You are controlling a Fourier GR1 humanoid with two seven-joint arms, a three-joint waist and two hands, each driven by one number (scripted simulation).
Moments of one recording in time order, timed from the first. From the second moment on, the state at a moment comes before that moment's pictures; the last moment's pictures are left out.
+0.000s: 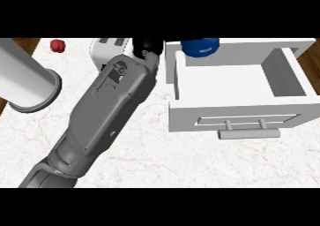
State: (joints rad) left arm -1.13 0.00 -0.18 -0.95 0.38 0.58 0.10; right arm 0.44 -0.02 -0.67 -2.31 -0.55 0.45 0.27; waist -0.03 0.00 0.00
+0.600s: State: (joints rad) left arm -1.32 0.00 -0.28 -0.70 0.59 0.63 0.00; right arm 0.38 -0.04 -0.67 -2.28 -0.53 0.44 0.28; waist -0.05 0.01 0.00
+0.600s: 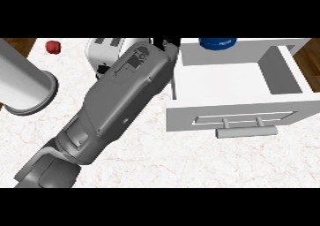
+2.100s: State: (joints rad) left arm -1.40 0.00 -0.59 -0.46 0.91 0.78 -0.13; right arm 0.34 -0.04 -0.64 -2.30 -0.53 0.44 0.31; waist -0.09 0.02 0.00
